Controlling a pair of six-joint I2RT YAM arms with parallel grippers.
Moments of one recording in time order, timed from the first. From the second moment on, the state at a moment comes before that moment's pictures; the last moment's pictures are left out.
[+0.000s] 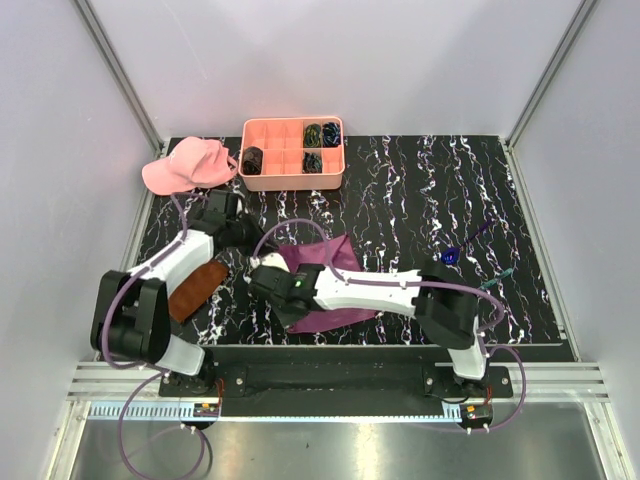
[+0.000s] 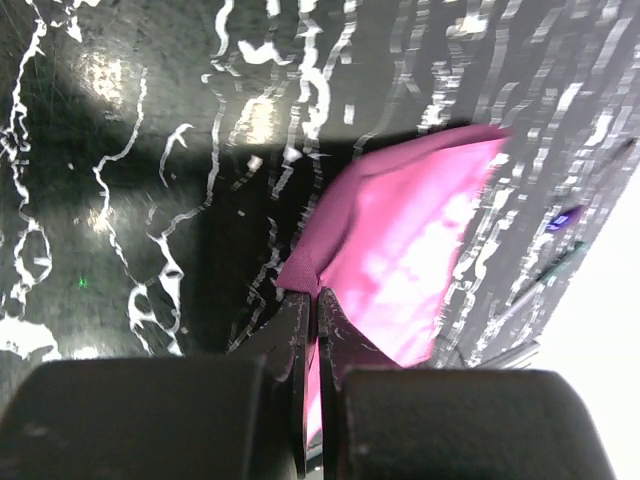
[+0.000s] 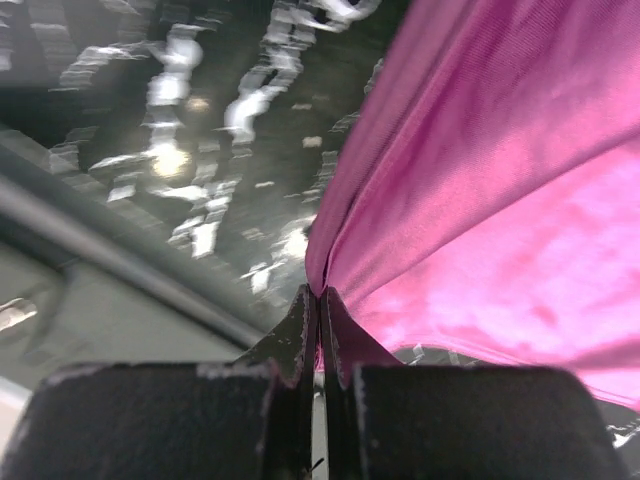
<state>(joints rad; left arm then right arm) -0.22 1.49 0.88 -0.33 0.36 -0.79 1.27 1.99 1.53 -0.73 0.21 0.63</state>
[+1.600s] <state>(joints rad) -0.65 1.93 1.30 -0.20 0.14 -0.91 0.78 1.42 0.33 0.42 -0.48 0.95</state>
